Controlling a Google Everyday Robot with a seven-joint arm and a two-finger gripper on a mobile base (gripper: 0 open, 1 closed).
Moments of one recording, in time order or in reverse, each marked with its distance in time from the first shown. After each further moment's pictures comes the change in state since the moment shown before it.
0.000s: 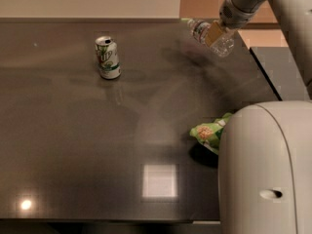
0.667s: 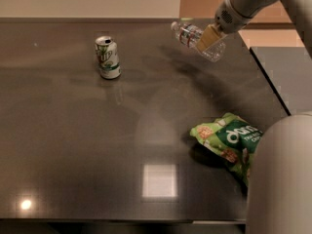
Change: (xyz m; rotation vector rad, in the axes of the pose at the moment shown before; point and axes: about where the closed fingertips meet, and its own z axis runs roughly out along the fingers) arm 0.006 0.051 -0.015 -0.137 -0.082 -0.163
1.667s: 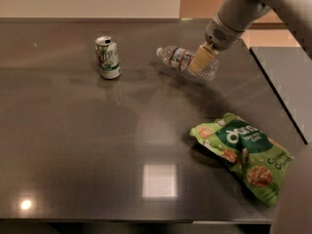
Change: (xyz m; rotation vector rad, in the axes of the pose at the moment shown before) arm 0.034 0.068 0.008 -0.110 0.119 -0.182
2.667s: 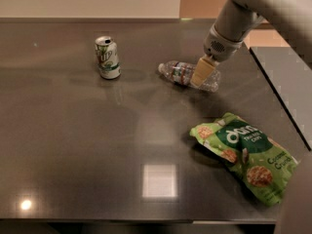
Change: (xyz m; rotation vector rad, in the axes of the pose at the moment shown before) arm 0.027 0.018 0.016 -0.022 0.113 -0.022
